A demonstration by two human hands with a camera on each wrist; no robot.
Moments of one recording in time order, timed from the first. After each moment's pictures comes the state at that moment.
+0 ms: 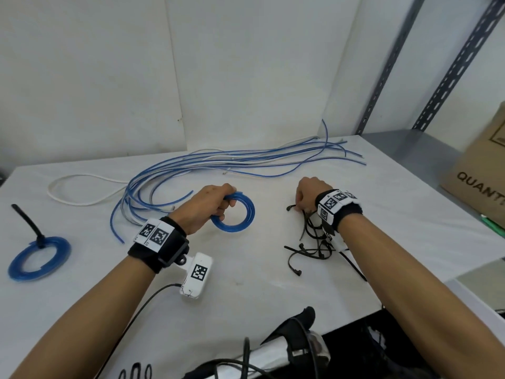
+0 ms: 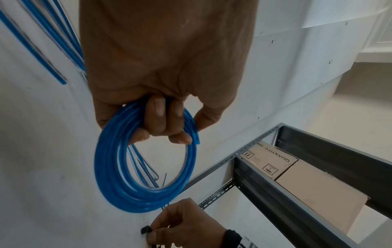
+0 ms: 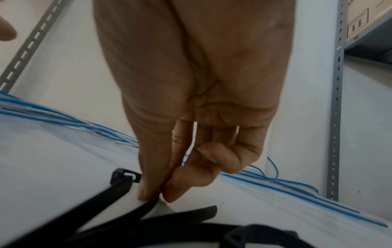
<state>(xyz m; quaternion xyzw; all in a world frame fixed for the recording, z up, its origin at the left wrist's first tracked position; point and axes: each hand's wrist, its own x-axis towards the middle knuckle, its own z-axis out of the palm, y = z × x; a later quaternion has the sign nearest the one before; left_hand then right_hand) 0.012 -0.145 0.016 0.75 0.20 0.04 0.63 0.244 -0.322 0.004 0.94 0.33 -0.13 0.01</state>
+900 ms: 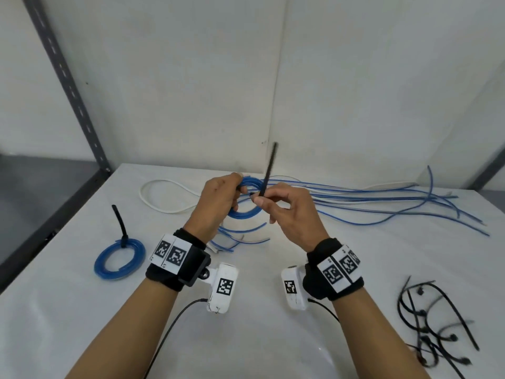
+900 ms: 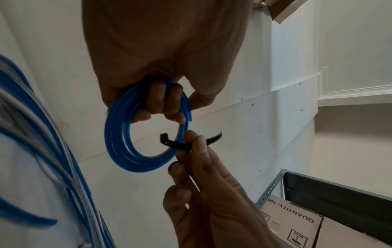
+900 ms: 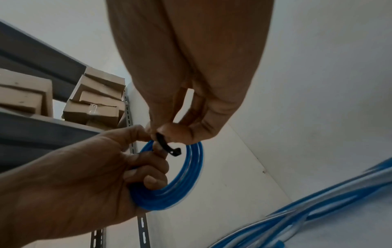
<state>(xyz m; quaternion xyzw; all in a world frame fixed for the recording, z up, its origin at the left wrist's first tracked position) -0.031 -0.043 0.038 0.64 0.29 0.35 0.61 0.102 -0.157 0.029 0.62 0.54 -0.14 -0.55</state>
